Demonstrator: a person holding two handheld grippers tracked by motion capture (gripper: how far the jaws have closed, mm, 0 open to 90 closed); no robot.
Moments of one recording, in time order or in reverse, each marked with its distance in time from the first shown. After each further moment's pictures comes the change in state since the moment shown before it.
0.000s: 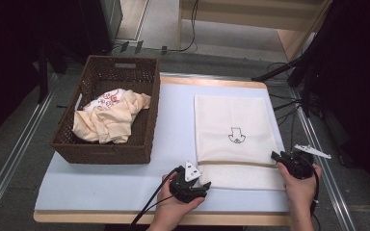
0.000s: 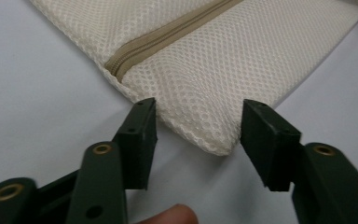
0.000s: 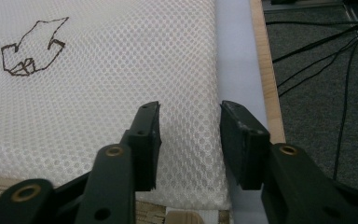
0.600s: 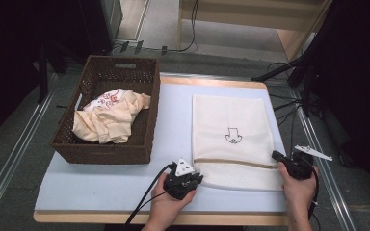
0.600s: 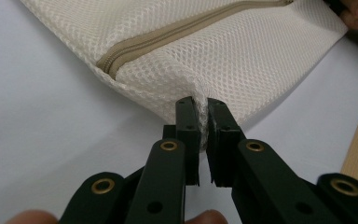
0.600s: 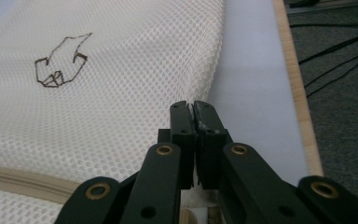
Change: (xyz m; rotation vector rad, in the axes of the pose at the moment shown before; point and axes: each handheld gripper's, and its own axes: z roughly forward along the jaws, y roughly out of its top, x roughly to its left) left arm 0.021 0.002 -0.018 -0.025 -0.071 -0.065; right arm 0.010 0.000 -0.008 -0.029 0.084 0.034
